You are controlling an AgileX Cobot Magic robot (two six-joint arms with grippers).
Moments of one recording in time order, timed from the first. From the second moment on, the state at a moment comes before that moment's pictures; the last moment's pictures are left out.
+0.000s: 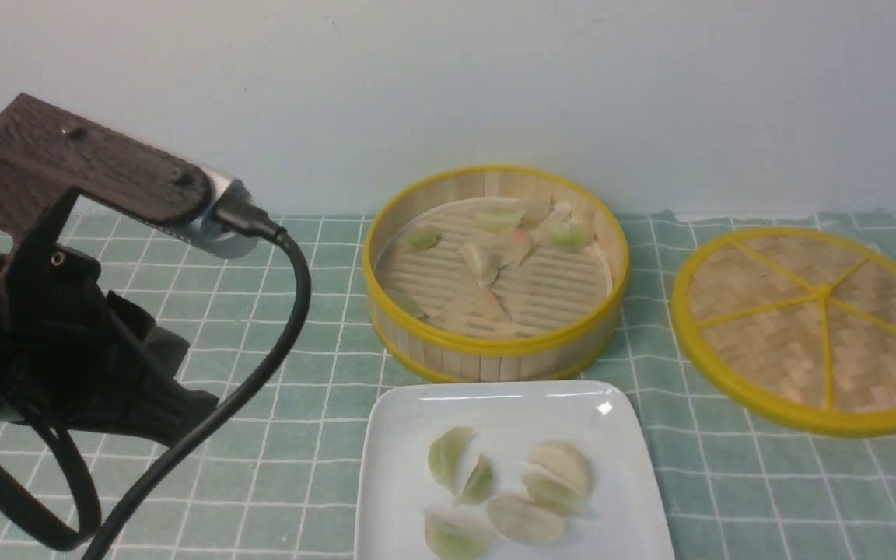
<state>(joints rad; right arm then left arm) 0.56 0.24 -0.73 -0.08 0.66 0.17 -0.60 1.00 -1.02 0.18 0.96 -0.20</state>
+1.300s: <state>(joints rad) 0.56 -0.02 -0.51 -0.22 0.56 0.36 -0.61 0.28 -0.65 0.13 0.65 -0.29</state>
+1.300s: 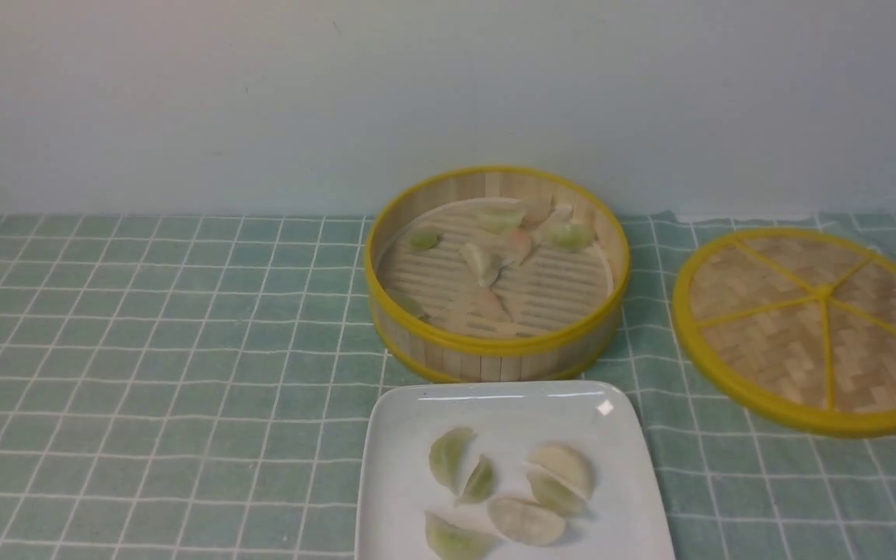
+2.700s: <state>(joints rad) 0.56 -0.02 -0.51 -0.22 0.56 0.36 -0.11 -0.01 0.03 -0.06 0.37 0.11</state>
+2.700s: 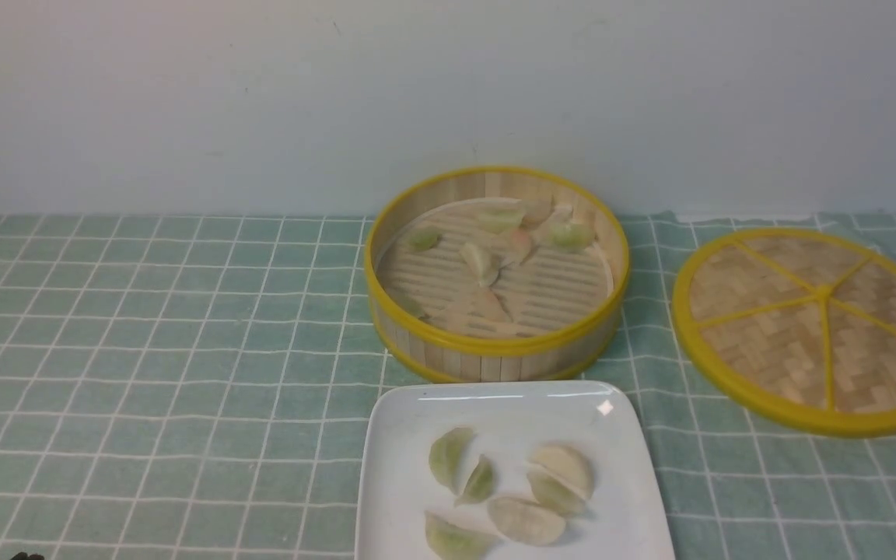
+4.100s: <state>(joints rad) 0.06 -0.02 0.00 -0.05 0.34 0.12 -0.11 -0.01 0.03 -0.06 0.37 0.11</state>
